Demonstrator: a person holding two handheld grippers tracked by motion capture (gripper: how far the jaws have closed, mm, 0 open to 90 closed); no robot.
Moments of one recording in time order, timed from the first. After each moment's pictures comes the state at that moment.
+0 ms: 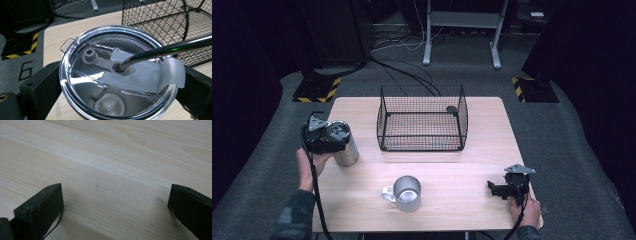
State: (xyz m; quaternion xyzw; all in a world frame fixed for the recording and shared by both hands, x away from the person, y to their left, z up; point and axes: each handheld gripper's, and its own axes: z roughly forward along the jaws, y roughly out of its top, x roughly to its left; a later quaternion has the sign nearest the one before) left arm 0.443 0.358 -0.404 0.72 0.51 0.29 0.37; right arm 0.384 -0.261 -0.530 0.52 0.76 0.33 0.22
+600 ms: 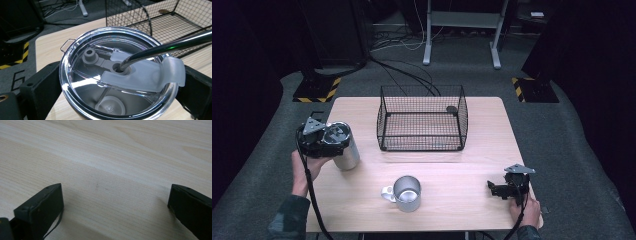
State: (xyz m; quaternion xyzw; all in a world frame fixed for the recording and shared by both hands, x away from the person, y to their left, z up) left arm 0.416 0.350 -0.378 0.74 0.47 0.28 0.39; right arm 0.384 -0.261 -0.530 0.52 0.76 0.33 0.22
